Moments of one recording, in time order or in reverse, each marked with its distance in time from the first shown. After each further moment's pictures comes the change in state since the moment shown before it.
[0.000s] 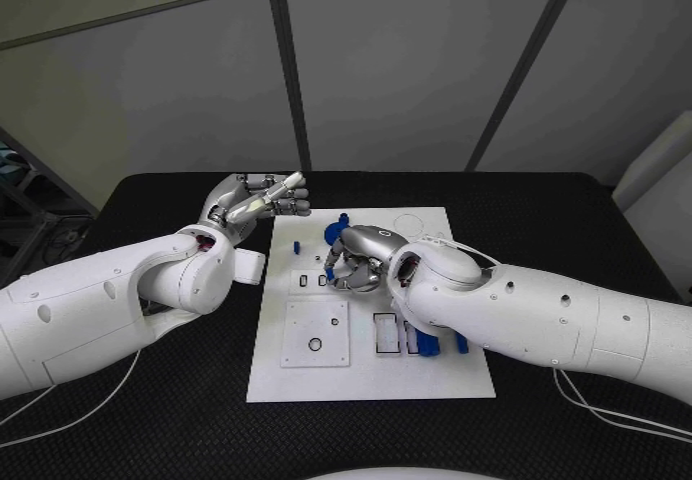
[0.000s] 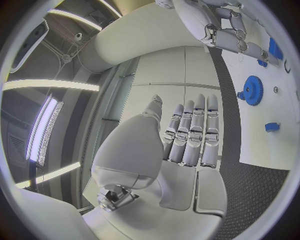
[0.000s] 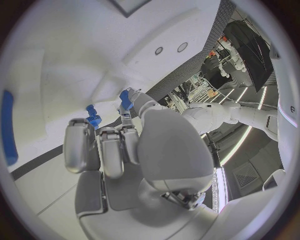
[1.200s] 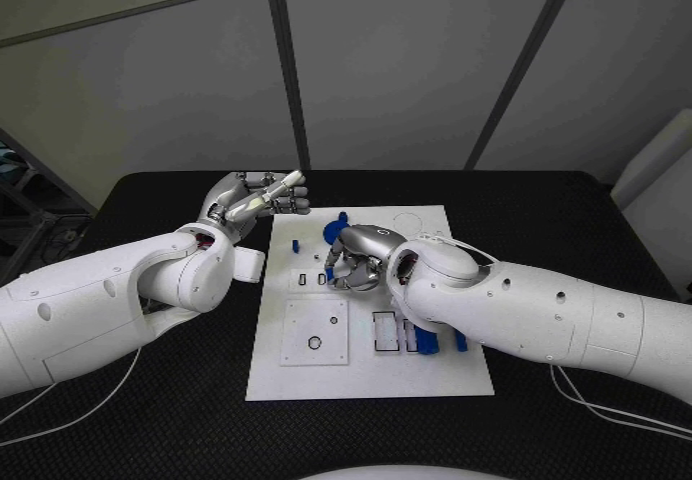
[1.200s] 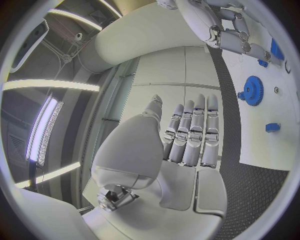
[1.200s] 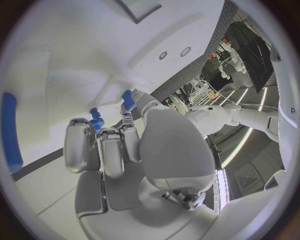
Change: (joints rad) left arm 0.000 0.003 0.000 -0.006 0.000 0.004 0.000; left_hand 0.000 0.000 0.000 0.000 0.000 0.000 0.000 0.000 0.000 0.000 0.000 0.000 0.000 0.000 0.000 0.000 0.000 0.000 0.000 0.000 0.000 0.000; right arm -0.003 0.010 0.004 -0.024 -0.007 0.025 0.006; right_hand -0.018 -0.018 -0.002 0.001 -0.001 0.009 -0.015 -0.005 -0.004 -0.012 -0.001 -0.015 0.000 0.000 0.000 0.000 0.000 0.000 -0.003 -0.003 0.000 0.000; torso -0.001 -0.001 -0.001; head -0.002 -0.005
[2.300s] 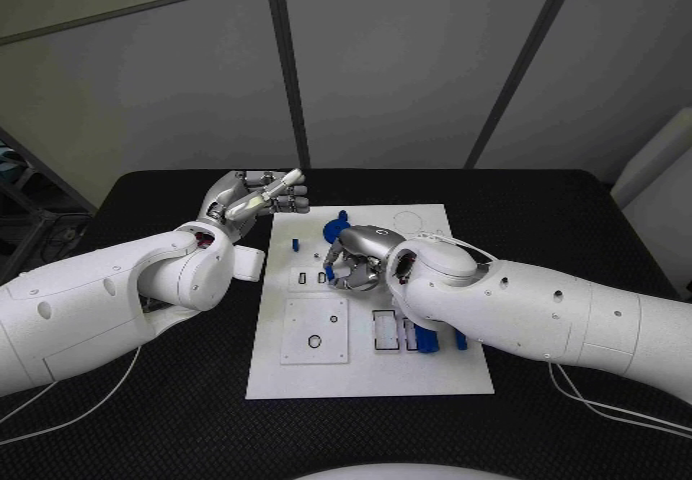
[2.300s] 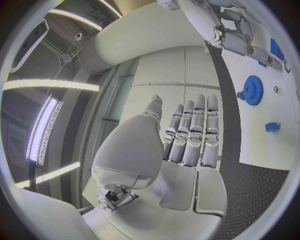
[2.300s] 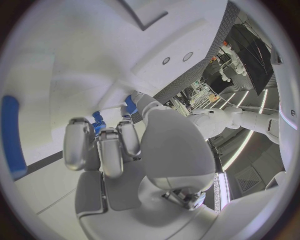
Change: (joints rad) left arm 0.000 0.002 0.000 -0.004 0.000 0.002 -0.001; left_hand 0.000 0.000 0.000 0.000 0.000 0.000 0.000 0.000 0.000 0.000 0.000 0.000 0.000 0.000 0.000 0.000 0.000 0.000 0.000 0.000 0.000 0.000; right arm -0.001 0.006 -0.001 -0.012 -0.016 0.028 -0.005; right_hand -0.045 -0.045 0.000 0.000 -0.014 -0.113 0.038 -0.061 -0.008 -0.050 0.036 -0.049 0.000 -0.002 0.020 0.000 0.000 0.000 -0.017 0.017 -0.006 -0.012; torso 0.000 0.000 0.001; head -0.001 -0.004
